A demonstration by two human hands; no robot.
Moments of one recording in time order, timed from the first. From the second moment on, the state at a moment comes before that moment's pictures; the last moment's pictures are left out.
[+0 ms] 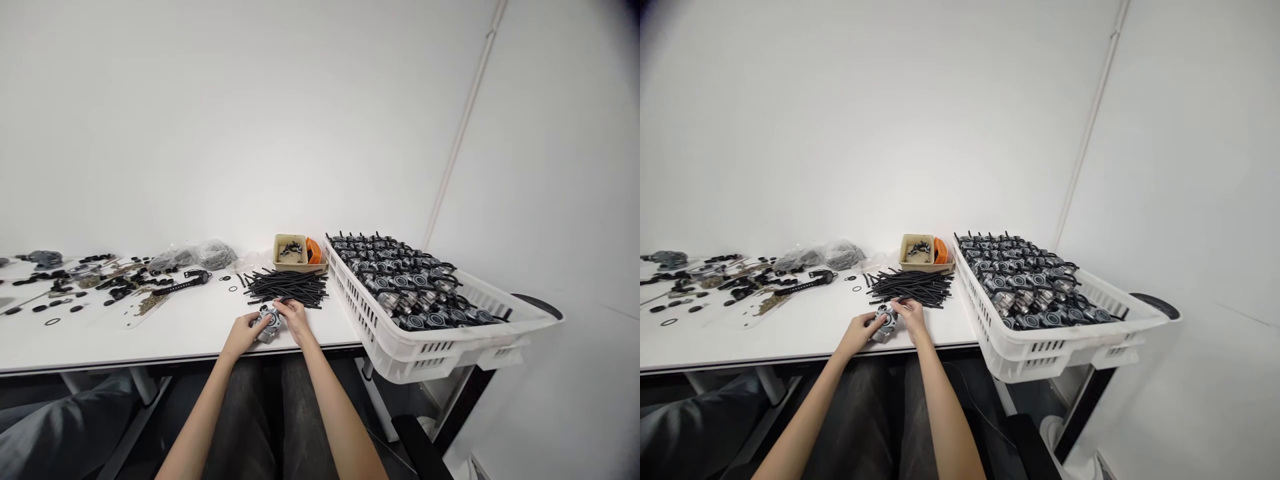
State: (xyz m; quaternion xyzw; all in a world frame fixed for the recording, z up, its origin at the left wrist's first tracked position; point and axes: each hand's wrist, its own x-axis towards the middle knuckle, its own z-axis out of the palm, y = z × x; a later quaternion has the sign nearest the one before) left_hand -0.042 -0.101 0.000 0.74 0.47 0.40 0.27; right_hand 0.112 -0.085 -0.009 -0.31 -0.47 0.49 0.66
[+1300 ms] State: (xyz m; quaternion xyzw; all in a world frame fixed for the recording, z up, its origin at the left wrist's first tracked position) left_hand -0.042 -0.102 0.001 0.74 0.46 0.41 0.27; right_hand 0.112 -0.091 -0.001 -0.27 -0.43 0.55 0.67
